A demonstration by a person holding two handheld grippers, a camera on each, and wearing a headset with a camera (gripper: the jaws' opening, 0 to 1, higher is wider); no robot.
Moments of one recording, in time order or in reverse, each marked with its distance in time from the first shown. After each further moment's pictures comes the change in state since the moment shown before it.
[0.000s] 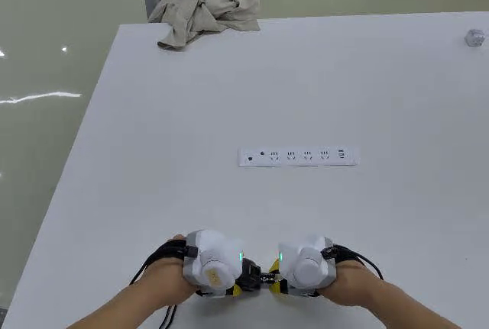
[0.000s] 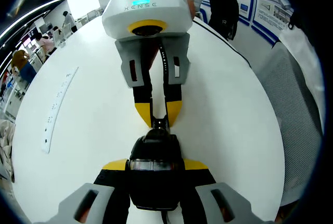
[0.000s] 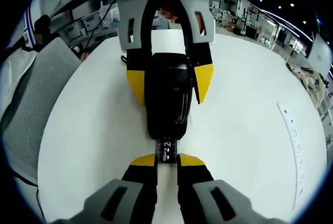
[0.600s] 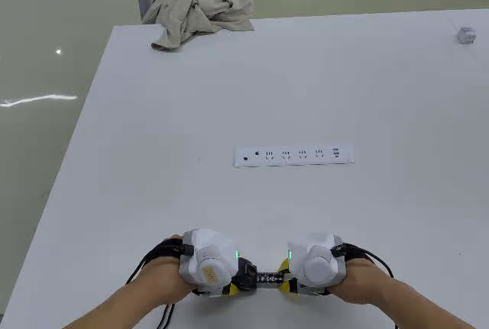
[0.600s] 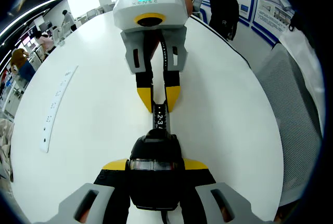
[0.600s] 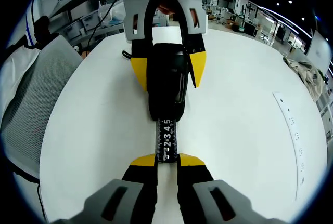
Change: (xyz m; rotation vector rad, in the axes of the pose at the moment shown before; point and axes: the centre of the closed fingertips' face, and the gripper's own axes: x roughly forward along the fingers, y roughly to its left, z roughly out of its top) left arm 0.000 0.000 0.000 -0.006 0.005 -0.012; right arm -0.015 0.001 -0.022 0.020 0.019 -0.002
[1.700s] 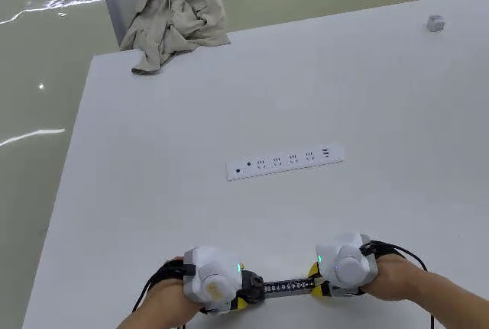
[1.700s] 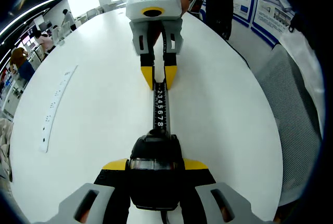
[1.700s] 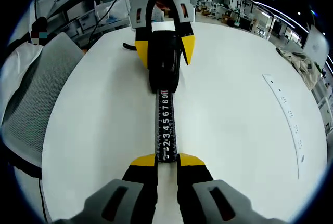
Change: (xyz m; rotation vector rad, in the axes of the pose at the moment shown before) left arm 0.001 0.000 0.000 -0.003 -0.002 -0.008; right arm -0.028 0.002 -0.039 0.035 0.027 -0.018
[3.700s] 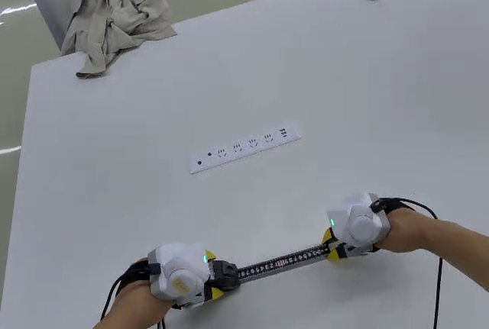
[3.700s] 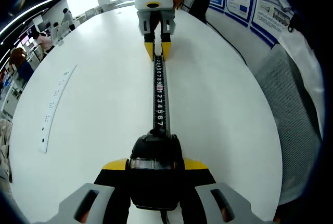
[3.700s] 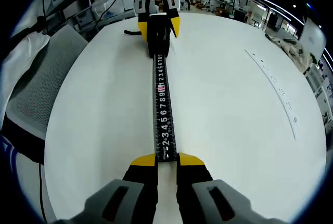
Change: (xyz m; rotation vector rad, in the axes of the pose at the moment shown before) left arm 0.000 -0.001 0.000 0.003 0.004 -0.009; right arm -0.050 -0.001 -0.076 0.044 0.055 -0.021
